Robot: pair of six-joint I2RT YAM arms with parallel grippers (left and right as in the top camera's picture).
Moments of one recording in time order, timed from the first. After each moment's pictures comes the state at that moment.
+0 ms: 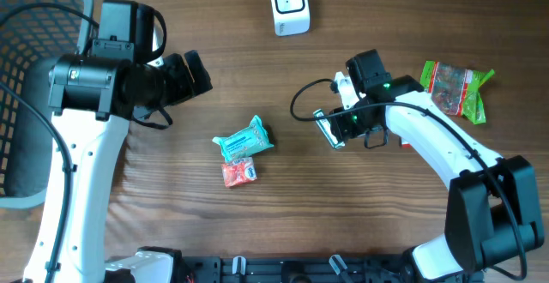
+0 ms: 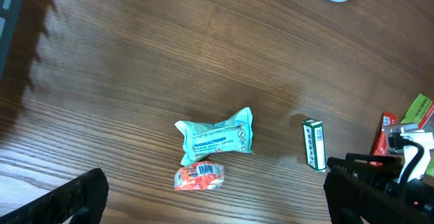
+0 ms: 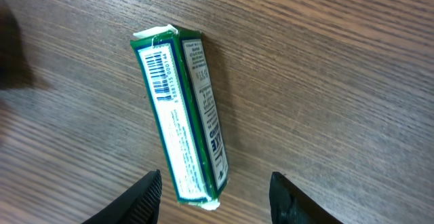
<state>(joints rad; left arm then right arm) -0.14 1.44 1.65 -1.35 0.09 -0.52 0.32 1.70 1.08 -0.77 -0.15 0.00</state>
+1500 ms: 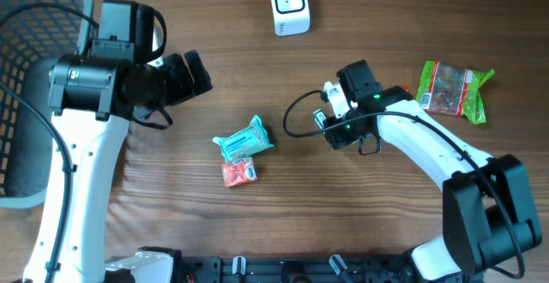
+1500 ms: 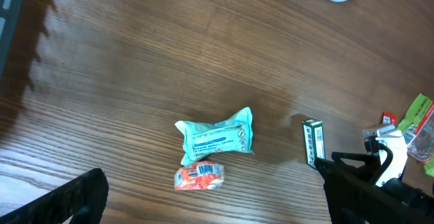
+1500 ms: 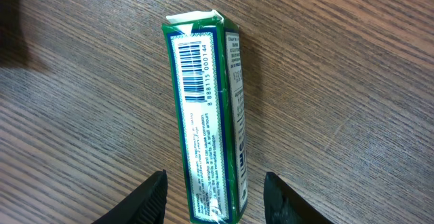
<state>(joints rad) -0.14 1.44 1.65 -1.35 0.09 -0.52 0.37 1.70 1.02 -0.68 -0.15 -0.05</state>
